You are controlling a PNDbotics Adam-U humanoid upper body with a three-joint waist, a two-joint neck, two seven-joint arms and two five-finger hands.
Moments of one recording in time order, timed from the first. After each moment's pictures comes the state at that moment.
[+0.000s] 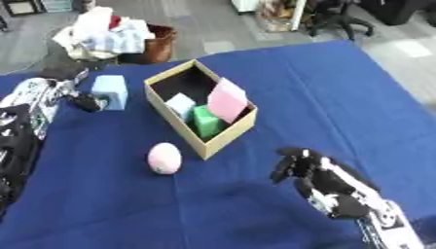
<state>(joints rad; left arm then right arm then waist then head) -1.08 0.40 0.01 -0.60 -1.23 -0.09 -0.24 -0.24 -0.11 0.05 -1.58 -0.11 -0.36 0.79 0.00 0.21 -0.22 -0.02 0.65</state>
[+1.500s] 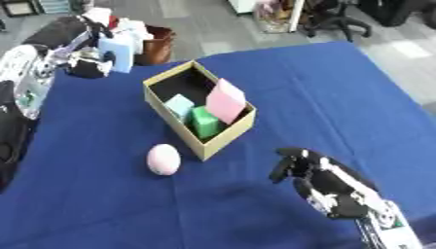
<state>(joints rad) -1.11 0.41 -0.12 -0.89 -1.03 -0.22 -0.23 -0.24 -0.11 0.04 -1.58 -0.11 -0.36 0.79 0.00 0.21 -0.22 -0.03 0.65</state>
